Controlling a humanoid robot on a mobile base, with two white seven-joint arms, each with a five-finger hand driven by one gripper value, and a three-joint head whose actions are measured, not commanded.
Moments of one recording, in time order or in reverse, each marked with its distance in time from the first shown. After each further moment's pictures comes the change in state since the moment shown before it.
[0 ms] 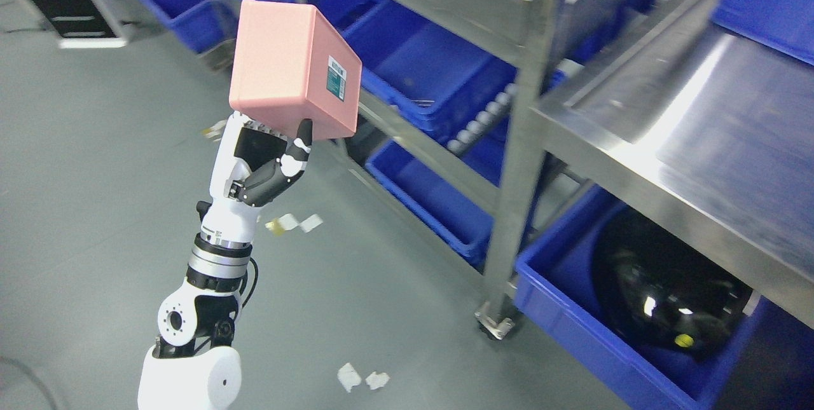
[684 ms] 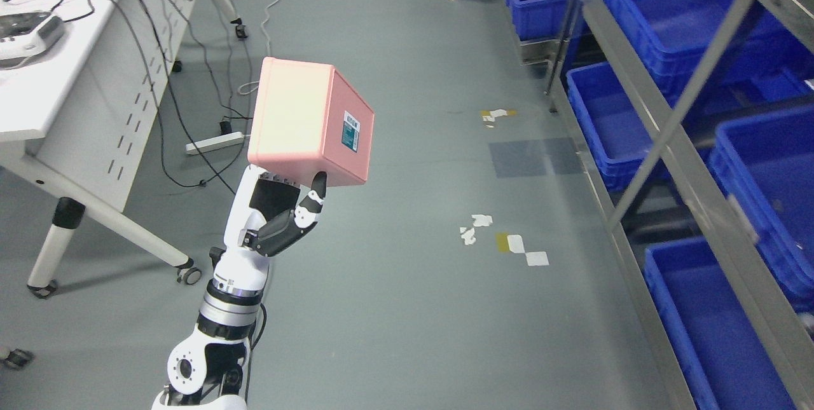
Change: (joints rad) left arm 0.154 0.000 -0.011 -0.049 -0.001 -0.040 -0.001; right arm 0.000 0.000 0.000 0.000 0.000 0.000 0.000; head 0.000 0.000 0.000
